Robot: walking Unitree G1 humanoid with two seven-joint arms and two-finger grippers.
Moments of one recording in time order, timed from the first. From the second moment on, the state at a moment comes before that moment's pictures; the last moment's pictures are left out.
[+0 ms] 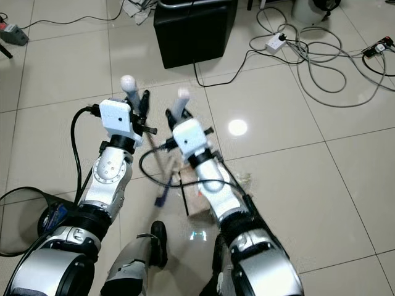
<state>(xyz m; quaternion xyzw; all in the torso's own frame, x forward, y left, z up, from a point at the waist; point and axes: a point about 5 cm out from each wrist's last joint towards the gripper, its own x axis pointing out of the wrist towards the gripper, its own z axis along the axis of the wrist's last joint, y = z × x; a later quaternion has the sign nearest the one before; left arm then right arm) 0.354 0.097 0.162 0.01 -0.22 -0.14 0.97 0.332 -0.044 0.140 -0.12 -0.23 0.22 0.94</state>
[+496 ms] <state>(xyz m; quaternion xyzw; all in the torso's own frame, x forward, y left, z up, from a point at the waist) 0.326 0.124 0.165 0.07 -0.23 -0.32 0.92 0.321 -0.076 0.130 -0.10 -0.23 0.18 0.95</state>
